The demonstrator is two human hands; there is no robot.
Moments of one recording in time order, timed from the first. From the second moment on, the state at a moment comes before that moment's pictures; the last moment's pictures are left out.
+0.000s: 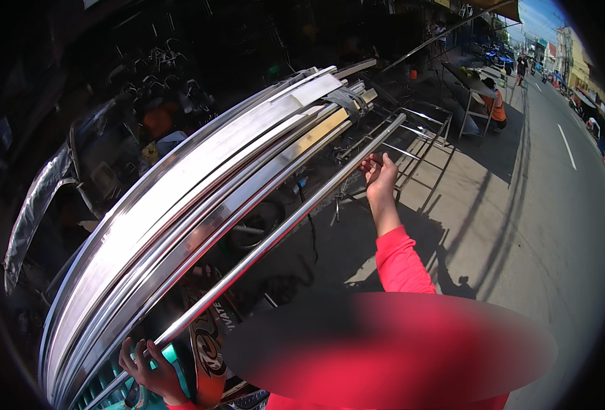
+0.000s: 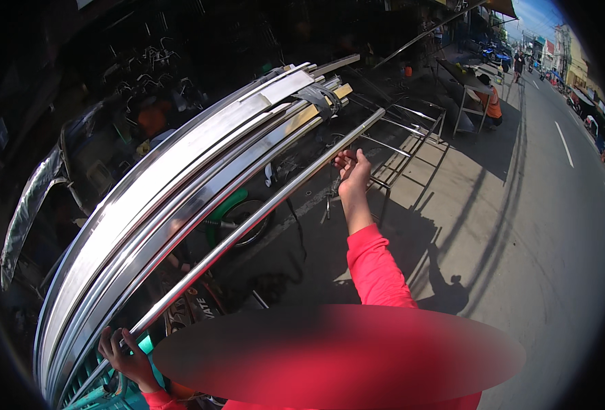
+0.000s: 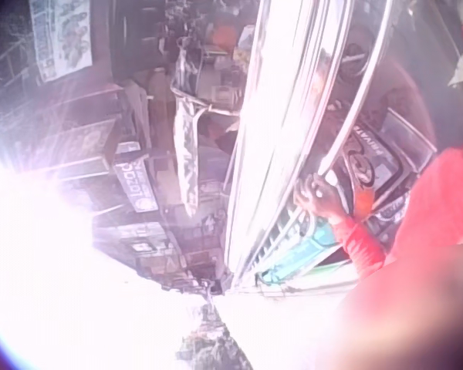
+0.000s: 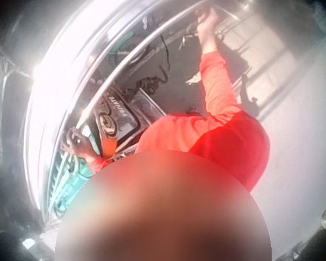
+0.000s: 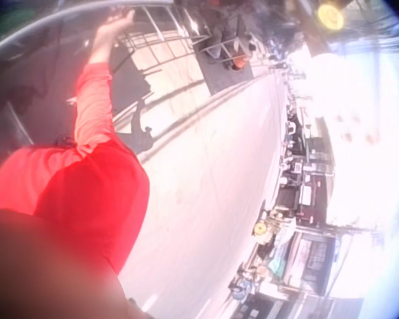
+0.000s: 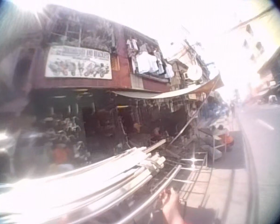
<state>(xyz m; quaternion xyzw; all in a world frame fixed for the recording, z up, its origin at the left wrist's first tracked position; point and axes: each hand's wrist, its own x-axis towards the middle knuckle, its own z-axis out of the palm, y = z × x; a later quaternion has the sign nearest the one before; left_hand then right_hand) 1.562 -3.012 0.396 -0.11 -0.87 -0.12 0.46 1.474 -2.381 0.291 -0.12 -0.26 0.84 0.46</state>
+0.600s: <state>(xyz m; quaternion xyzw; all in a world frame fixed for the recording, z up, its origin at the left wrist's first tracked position) 1.571 -2.845 0.405 -0.18 -0.93 -0.04 0.33 1.402 -2.366 0.397 0.00 -0.12 0.93 0.34</state>
